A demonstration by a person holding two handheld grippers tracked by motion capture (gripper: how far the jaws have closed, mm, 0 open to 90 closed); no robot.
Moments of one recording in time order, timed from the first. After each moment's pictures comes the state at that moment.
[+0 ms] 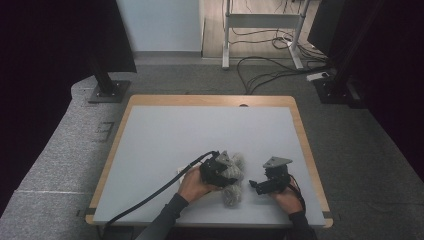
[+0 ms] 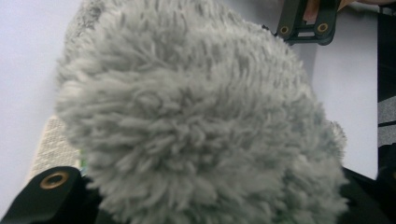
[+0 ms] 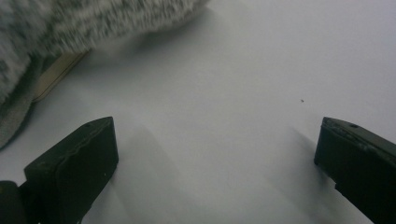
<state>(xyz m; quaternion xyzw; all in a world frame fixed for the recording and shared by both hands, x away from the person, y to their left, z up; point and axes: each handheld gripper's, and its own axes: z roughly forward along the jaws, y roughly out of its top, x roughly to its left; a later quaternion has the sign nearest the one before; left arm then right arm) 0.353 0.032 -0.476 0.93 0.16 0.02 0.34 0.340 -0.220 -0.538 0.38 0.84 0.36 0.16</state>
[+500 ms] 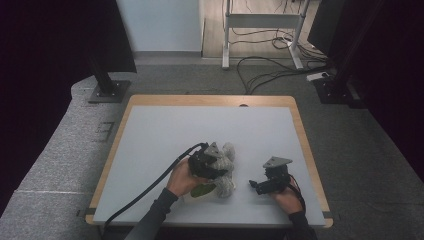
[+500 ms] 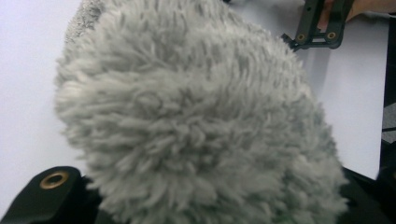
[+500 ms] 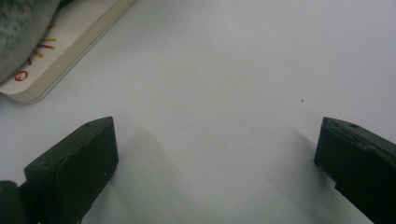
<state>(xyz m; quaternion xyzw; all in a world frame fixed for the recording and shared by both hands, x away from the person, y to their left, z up) 0.358 0.063 -0.444 0.92 0.17 0.06 0.34 0.339 -0.219 -0.538 0.38 0.84 0.36 0.16</state>
